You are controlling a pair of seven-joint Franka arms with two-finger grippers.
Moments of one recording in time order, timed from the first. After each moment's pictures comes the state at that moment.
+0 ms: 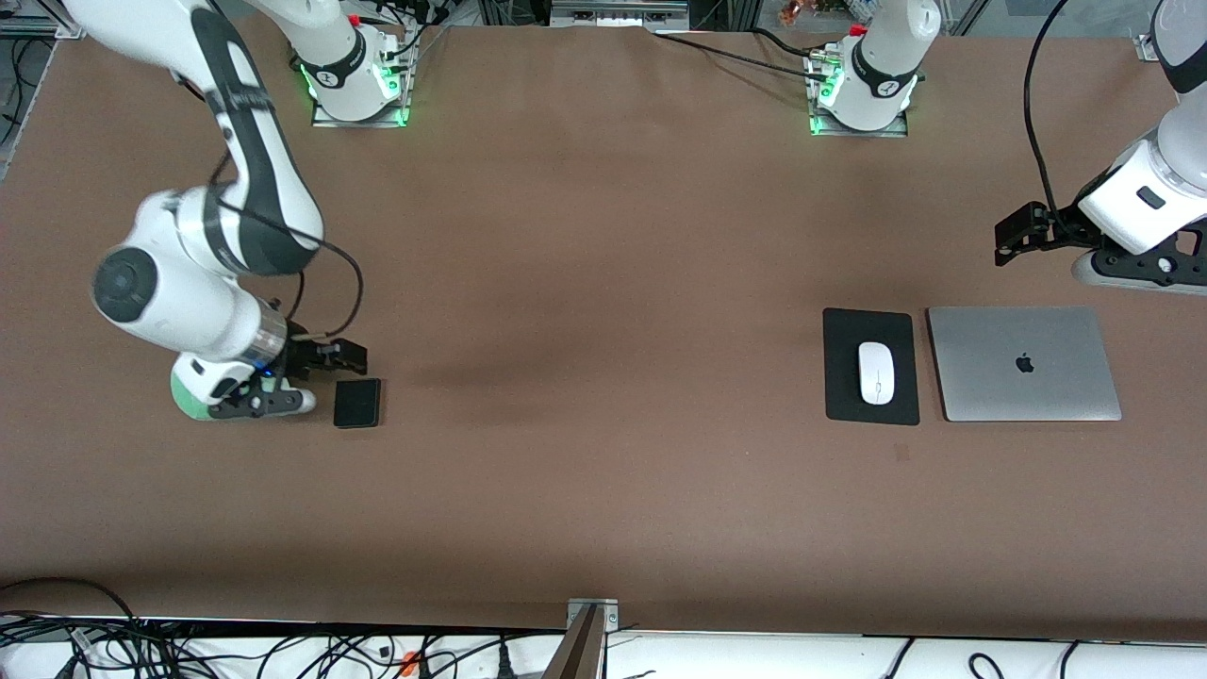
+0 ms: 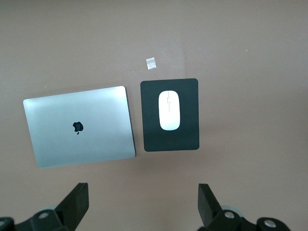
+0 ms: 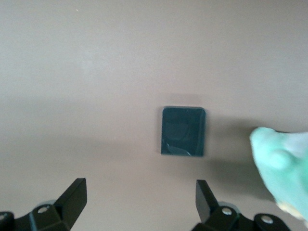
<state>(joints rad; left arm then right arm) 0.01 0.01 -0.04 -1.71 0.03 1.69 0.07 0.26 0.35 -0.11 -1.73 0.16 2.09 -0.03</state>
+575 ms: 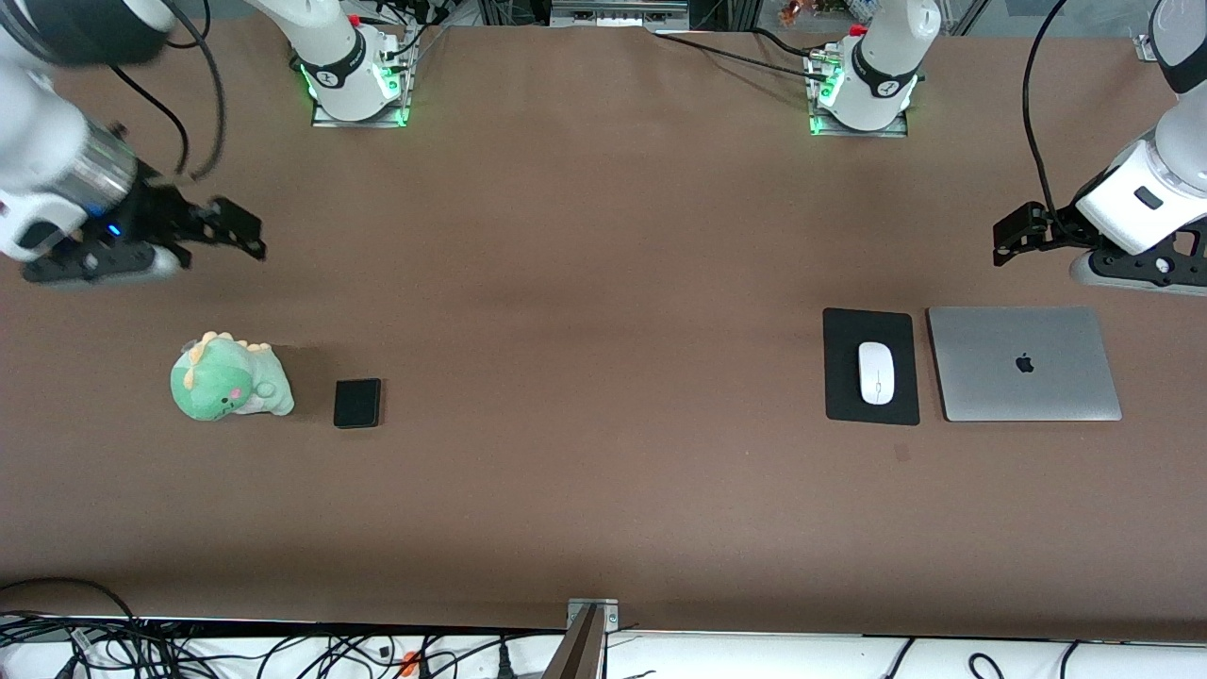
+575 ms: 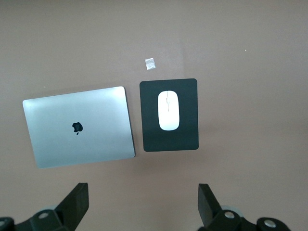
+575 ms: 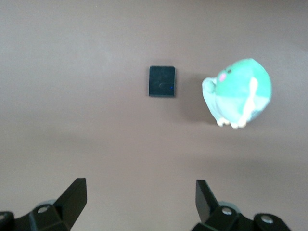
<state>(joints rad) 0.01 0.01 -0.04 -1.71 0.03 1.68 0.07 0.25 -0.02 -0.16 -1.69 0.08 1.66 0.01</state>
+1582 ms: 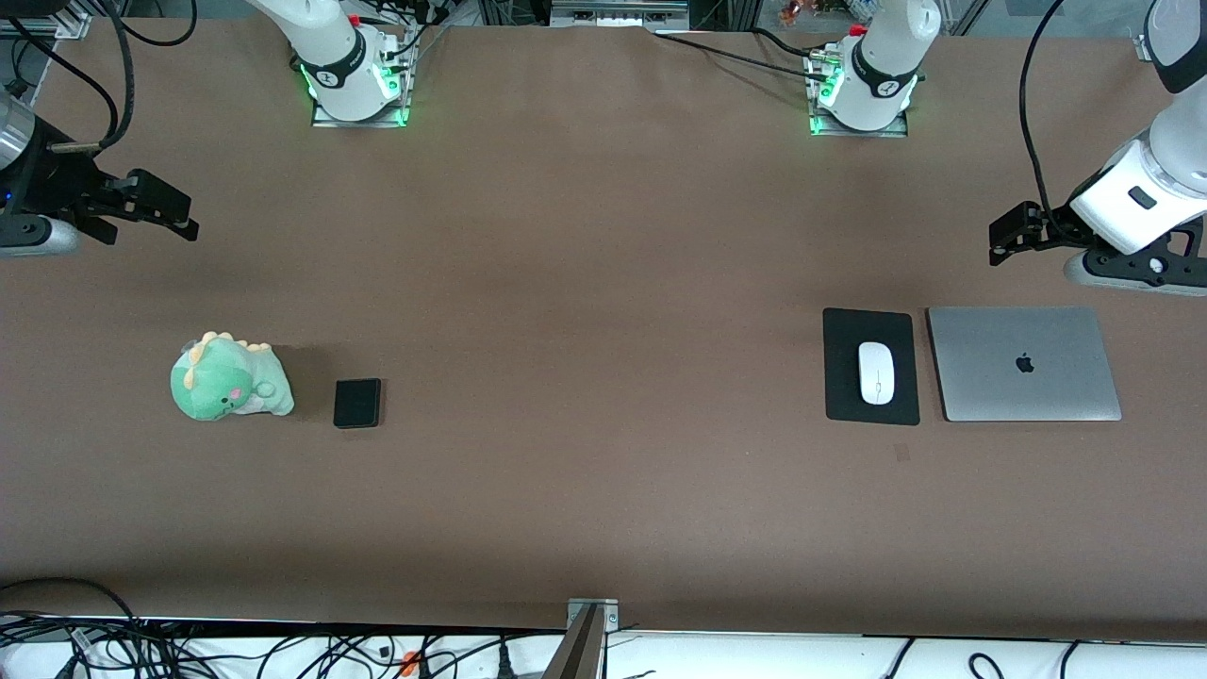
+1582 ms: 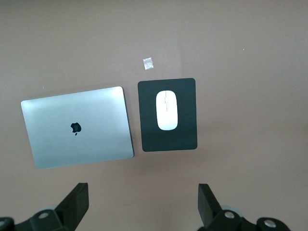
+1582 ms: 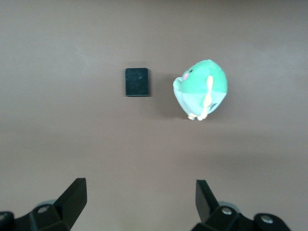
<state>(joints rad) 0.01 0.01 -0.05 -1.71 0.03 1.68 0.07 0.24 0.03 -0.17 -1.54 0.00 1.57 0.01</state>
